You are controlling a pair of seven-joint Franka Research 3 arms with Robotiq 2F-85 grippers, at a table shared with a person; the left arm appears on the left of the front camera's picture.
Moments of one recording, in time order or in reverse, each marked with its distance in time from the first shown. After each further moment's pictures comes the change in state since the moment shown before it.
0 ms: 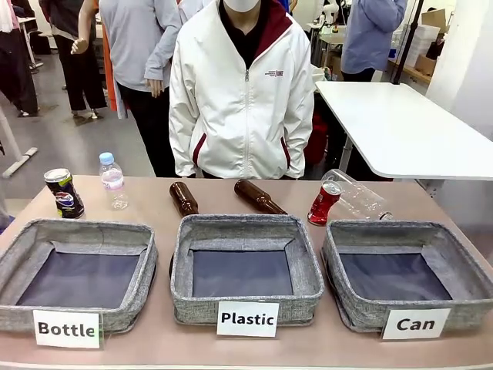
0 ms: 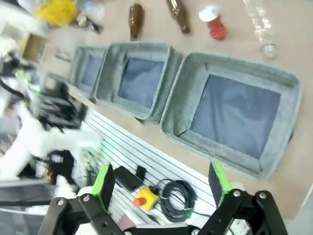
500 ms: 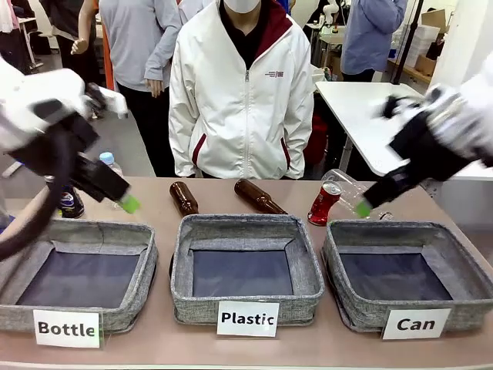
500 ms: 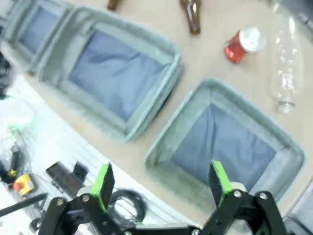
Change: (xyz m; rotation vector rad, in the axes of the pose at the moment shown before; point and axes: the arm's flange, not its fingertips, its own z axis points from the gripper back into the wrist) left arm 0.045 -0.131 -0.177 0.251 0.259 -0.355; right arm 0.054 0.124 -0.169 -0.346 0.232 0.388
